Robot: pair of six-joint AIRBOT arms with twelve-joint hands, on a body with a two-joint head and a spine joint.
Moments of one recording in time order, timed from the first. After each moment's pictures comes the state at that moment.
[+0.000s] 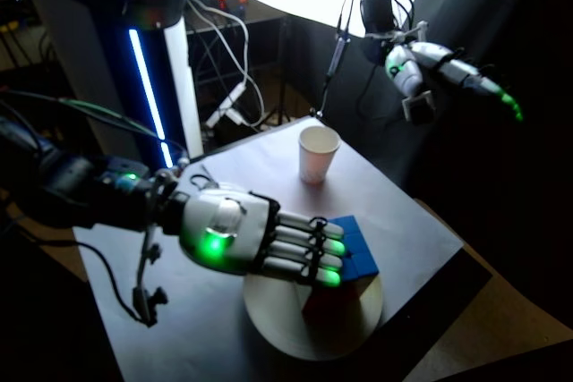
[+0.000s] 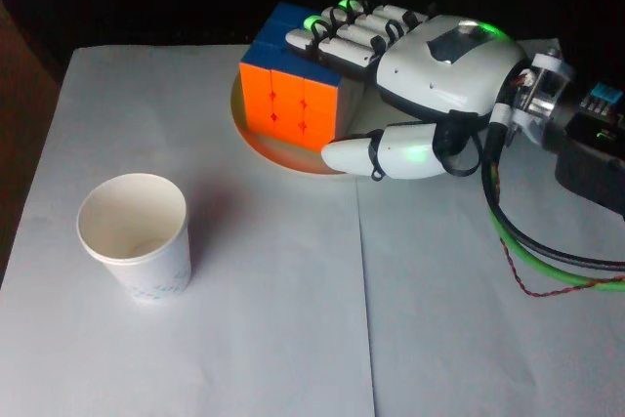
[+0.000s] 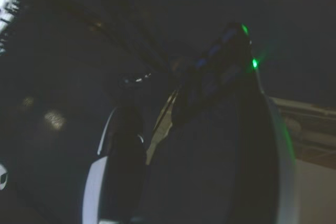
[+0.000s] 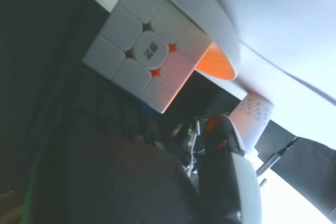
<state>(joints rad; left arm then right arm) 0.90 -0.86 1.20 -0.28 -1.17 0.74 -0.63 -1.26 1.30 -0.09 0.48 -0.87</state>
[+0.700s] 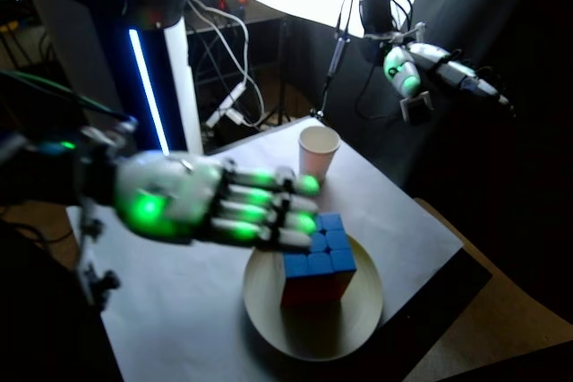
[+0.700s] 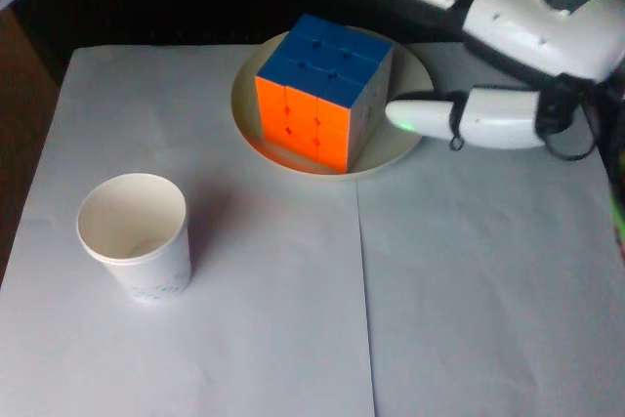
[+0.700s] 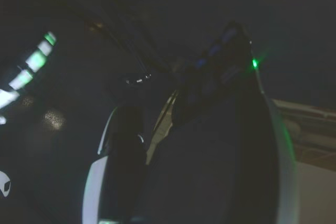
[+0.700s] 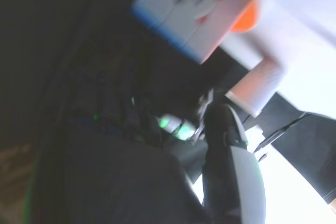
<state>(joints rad) 0.93 -0.86 1.20 -0.29 -1.17 0.74 -0.64 -0.99 1.08 -0.11 0.75 -0.87</state>
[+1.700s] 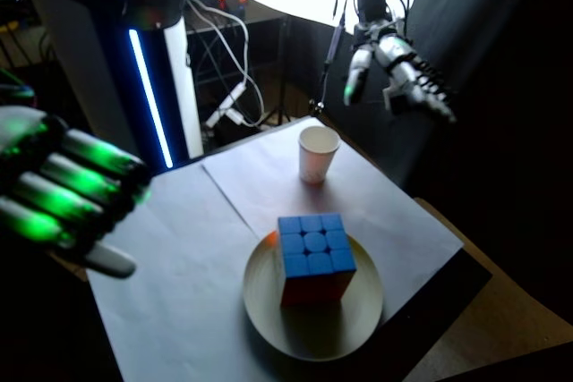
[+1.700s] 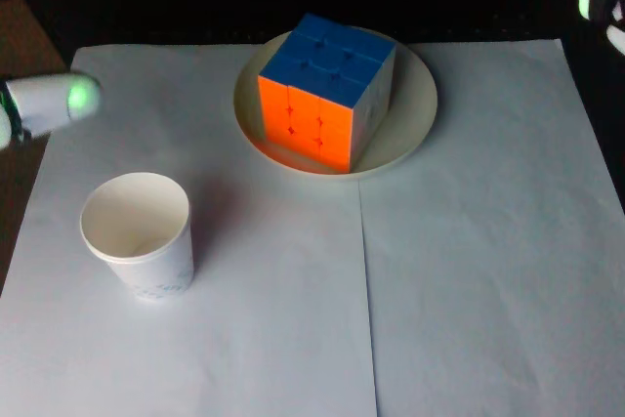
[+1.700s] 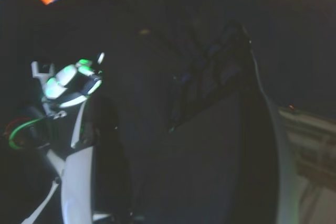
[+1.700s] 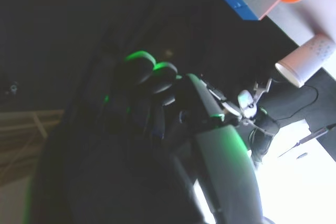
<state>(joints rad) 1.00 -0.74 1.06 0.00 -1.12 0.63 -0.93 -0.69 0.90 0.14 1.10 -0.89</state>
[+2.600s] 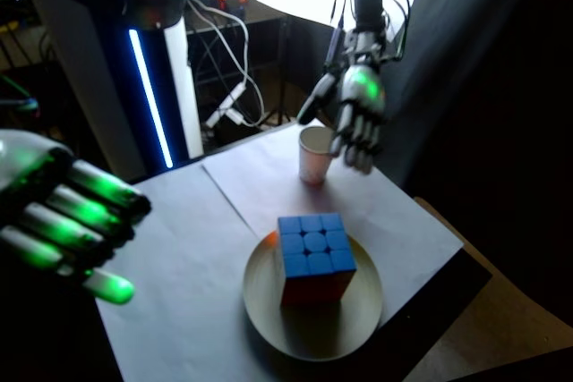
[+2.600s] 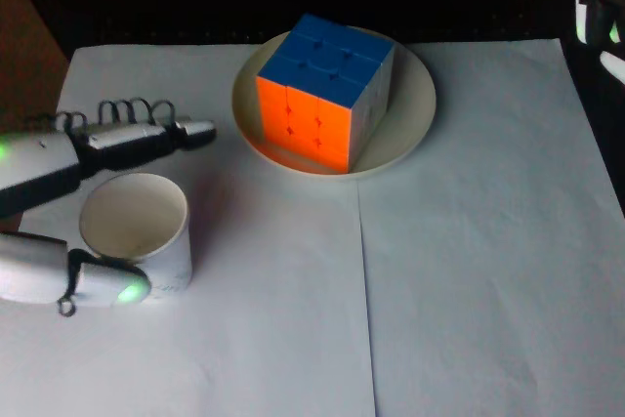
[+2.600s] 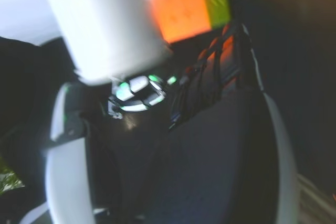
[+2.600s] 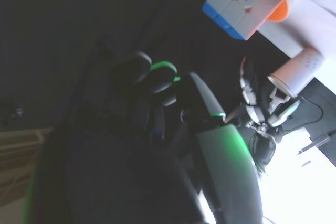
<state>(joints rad) 1.00 -0.81 1.07 0.35 -0.84 0.38 -0.94 -0.72 0.91 0.16 1.06 -0.89</state>
